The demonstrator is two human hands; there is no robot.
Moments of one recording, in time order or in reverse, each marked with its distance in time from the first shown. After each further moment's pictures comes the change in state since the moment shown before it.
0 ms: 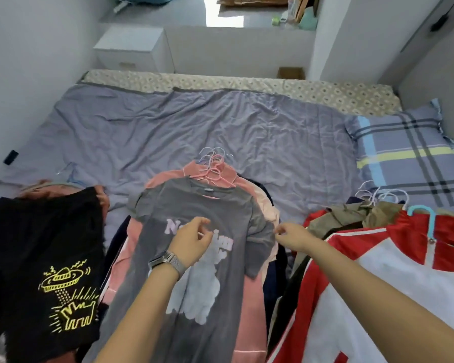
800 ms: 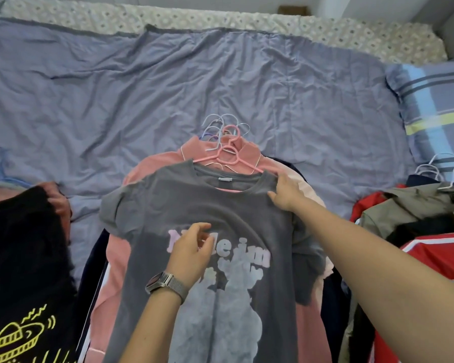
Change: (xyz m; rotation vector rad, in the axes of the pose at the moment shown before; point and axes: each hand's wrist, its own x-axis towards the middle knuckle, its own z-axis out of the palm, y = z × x) left_hand 0.144 -0.154 0.028 -0.138 -0.088 -0.079; right_hand 0.259 -0.057 0.067 -0.035 0.231 0.184
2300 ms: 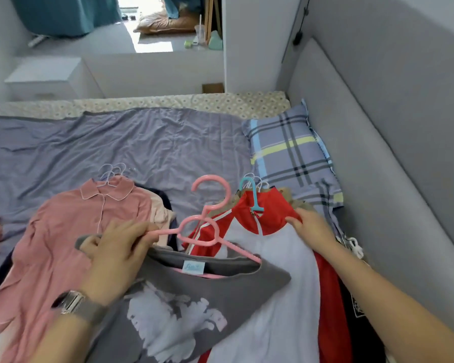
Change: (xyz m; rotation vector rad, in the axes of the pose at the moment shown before) left_hand -0.308 0.374 0.207 0.500 0.339 0.583; right_hand -0.263 0.513 -0.270 0.179 0.361 -0.140
